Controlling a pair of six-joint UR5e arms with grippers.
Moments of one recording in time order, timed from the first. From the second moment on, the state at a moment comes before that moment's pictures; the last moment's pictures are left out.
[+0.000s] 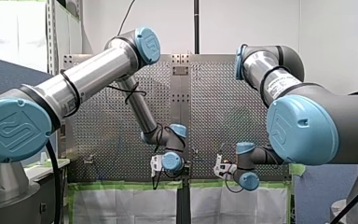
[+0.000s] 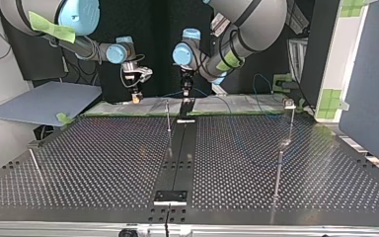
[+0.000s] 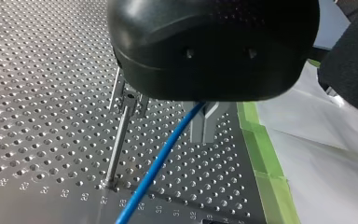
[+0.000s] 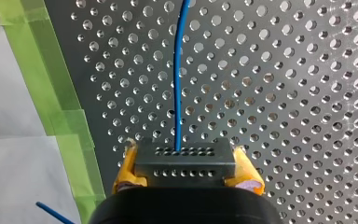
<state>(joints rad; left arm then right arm) -0.65 -2.53 -1.59 -2.47 -2.04 -1.74 1.91 -0.49 1.69 -1.13 1.41 1.77</state>
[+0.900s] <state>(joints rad) -0.65 -2.53 -1.50 -2.58 -1.93 -1.74 1.89 -0.49 1.66 -1.15 1.34 1.75</state>
